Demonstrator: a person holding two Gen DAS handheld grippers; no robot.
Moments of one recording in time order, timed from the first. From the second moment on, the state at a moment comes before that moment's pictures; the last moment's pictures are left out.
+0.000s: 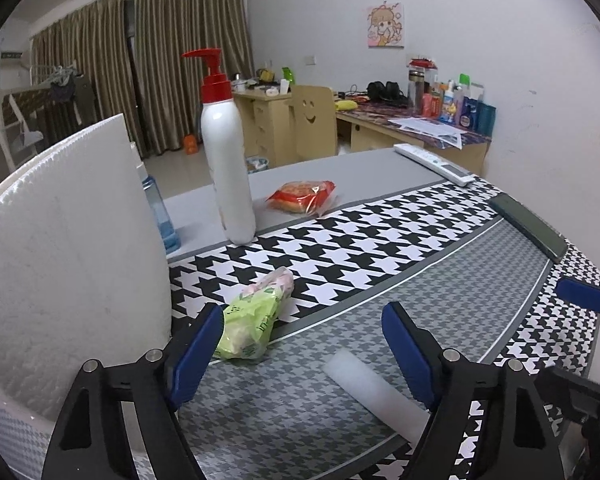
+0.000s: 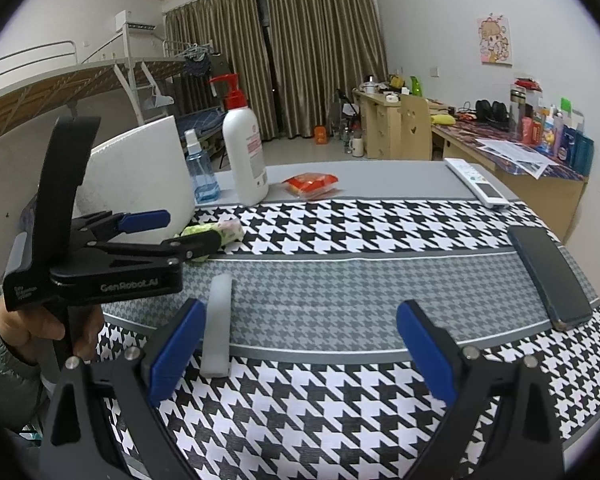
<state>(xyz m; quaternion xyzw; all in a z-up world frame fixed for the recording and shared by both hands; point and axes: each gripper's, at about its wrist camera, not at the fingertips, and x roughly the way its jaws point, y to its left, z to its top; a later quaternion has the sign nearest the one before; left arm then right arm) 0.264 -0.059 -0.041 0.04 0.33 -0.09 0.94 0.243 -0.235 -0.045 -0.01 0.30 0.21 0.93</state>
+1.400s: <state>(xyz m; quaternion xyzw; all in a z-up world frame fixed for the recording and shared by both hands) 0.272 -0.042 -0.054 0.03 0.35 -0.07 0.93 0.254 -0.176 -0.078 -0.07 0.38 0.27 0.88</state>
